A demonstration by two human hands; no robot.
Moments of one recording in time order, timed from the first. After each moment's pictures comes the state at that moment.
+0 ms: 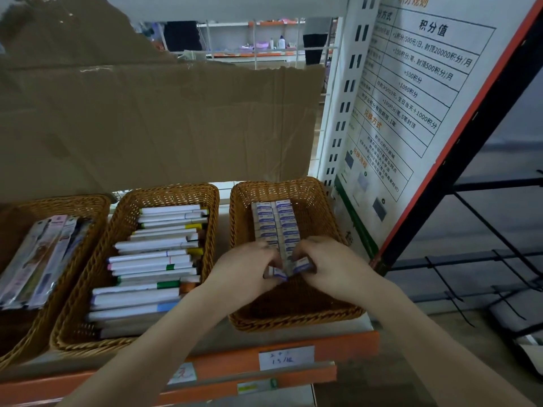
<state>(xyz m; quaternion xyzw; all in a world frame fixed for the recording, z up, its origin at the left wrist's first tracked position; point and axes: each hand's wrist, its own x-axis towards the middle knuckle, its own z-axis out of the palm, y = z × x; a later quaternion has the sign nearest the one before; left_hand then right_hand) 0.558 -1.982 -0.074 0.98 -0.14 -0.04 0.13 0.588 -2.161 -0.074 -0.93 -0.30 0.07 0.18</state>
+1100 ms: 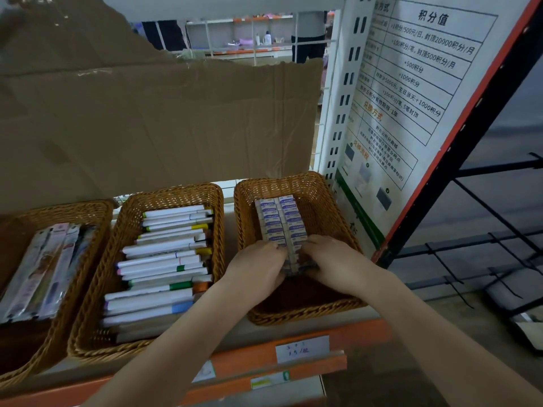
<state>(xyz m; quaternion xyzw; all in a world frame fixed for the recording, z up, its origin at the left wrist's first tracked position) 0.568 -1.982 -0.092 0.98 -0.20 -0.03 0.03 0.593 -2.149 -0.095 -0.93 -0.32 0.08 0.14</state>
